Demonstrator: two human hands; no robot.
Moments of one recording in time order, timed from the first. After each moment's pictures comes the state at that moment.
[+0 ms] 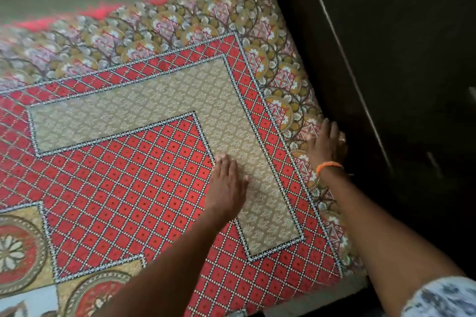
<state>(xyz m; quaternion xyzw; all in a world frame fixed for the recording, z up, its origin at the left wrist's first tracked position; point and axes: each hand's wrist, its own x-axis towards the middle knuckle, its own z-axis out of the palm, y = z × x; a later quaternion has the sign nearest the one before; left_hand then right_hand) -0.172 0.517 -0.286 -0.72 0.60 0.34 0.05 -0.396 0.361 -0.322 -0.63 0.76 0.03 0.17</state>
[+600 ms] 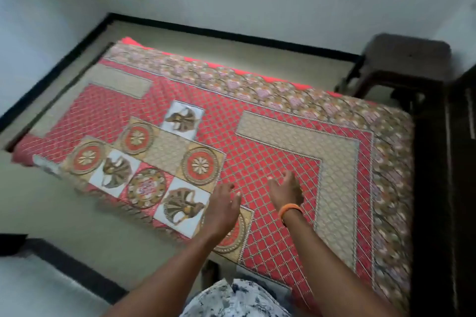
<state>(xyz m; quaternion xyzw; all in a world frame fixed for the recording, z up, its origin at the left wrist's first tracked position) -0.061 0.771 -0.025 -0.91 0.21 0.22 -0.28 -0.124 0.613 -0.042 -0.73 0.54 0.02 0.43</state>
